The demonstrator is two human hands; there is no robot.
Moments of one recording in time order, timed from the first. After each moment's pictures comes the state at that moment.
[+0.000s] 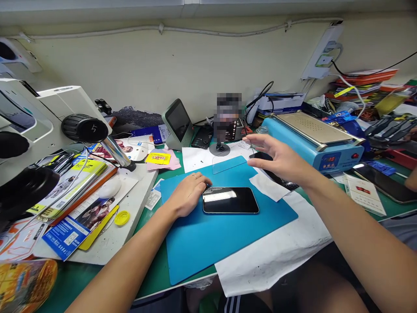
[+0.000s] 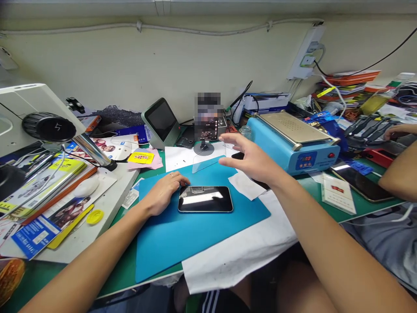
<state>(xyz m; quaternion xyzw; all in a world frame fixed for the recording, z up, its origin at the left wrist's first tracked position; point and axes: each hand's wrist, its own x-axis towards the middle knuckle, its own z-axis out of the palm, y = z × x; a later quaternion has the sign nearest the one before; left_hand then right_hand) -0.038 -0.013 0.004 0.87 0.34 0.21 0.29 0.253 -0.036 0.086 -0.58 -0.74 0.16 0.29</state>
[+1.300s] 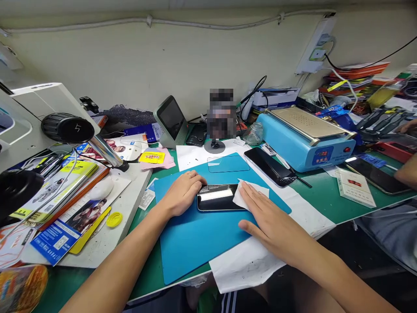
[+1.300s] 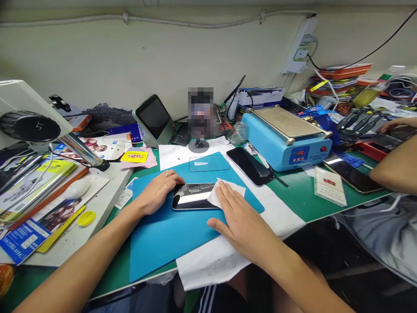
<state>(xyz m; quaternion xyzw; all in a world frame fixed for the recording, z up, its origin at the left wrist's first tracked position) -0.038 -0.012 0.002 0.88 0.34 0.19 0.28 0.219 -0.149 0.007 -0.61 -0.78 0.10 0.07</state>
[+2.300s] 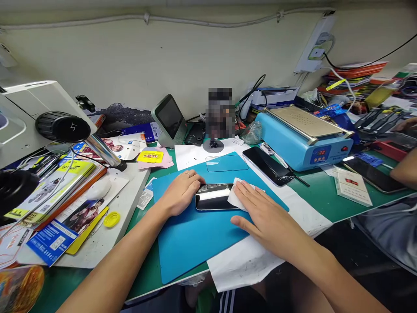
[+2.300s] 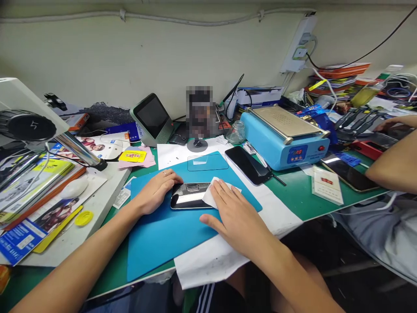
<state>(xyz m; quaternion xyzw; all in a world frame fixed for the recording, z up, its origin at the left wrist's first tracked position) -0.038 -0.012 -0.001 0.88 0.34 0.19 0.28 0.211 -0.139 0.018 -0.61 -0.79 0.07 0.03</state>
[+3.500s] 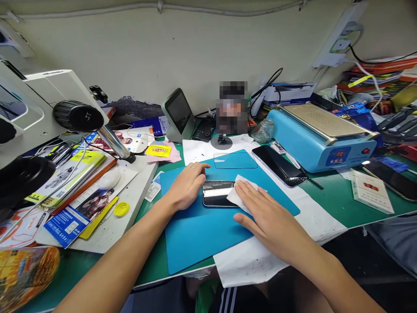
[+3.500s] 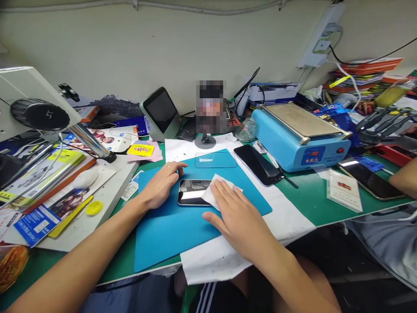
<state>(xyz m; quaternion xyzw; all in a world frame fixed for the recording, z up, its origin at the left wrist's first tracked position) -0.040 -0.015 0.003 0.85 0.37 0.24 0.28 0.201 -0.135 0.009 -0.58 -0.81 0.07 0.07</state>
